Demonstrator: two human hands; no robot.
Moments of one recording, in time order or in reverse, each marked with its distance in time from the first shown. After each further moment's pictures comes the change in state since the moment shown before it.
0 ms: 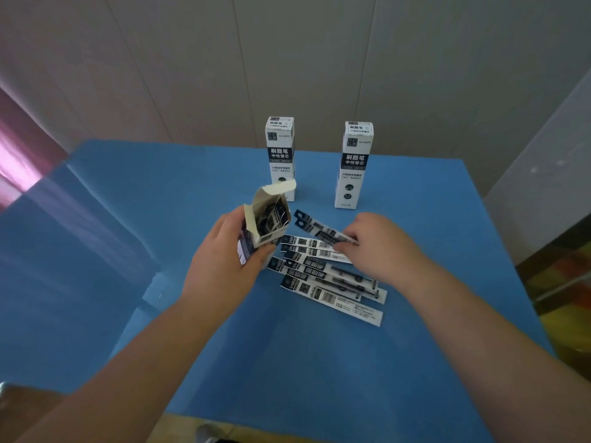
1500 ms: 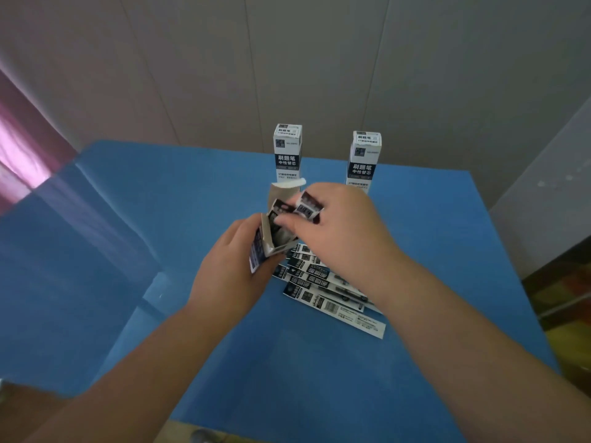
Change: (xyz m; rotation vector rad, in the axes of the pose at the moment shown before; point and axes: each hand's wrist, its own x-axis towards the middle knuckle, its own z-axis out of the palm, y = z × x) left_hand 0.001 0.009 0.002 0.069 -0.008 0.067; right_hand -0.009 -0.092 -0.044 0.479 0.250 -0.179
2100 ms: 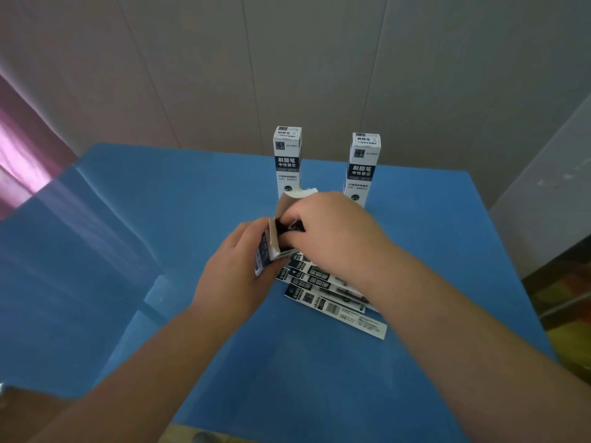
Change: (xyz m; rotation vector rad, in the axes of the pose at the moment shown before) left_hand 0.000 -0.001 0.002 0.036 -0.033 0.017; right_hand 0.013 -0.001 0.006 -0.423 -0.242 -0.049
